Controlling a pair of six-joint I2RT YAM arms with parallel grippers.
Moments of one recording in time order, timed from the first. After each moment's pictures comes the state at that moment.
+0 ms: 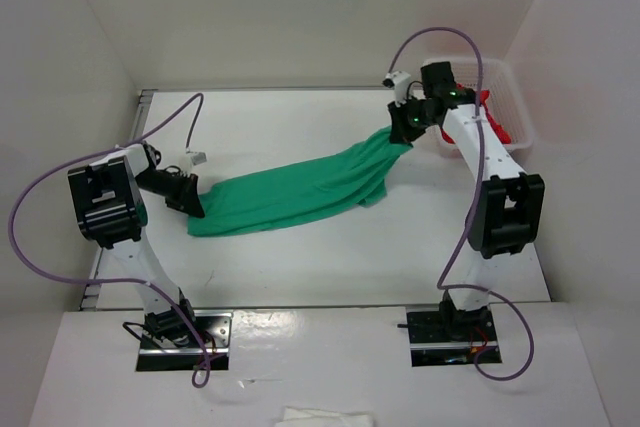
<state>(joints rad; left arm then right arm) 0.36 1.98 1.27 -0.99 0.69 0.83 0.09 1.79 1.64 -0.80 -0.43 -0.42</state>
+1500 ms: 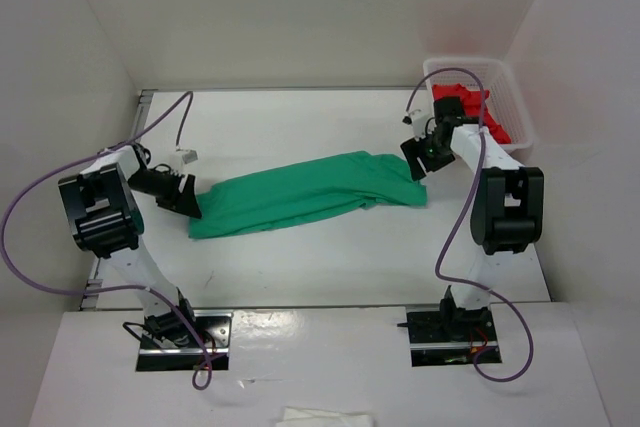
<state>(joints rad) 0.40 1.91 1.24 -0.99 0.66 0.83 0.02 1.81 1.36 -0.72 -0.19 -0.48</state>
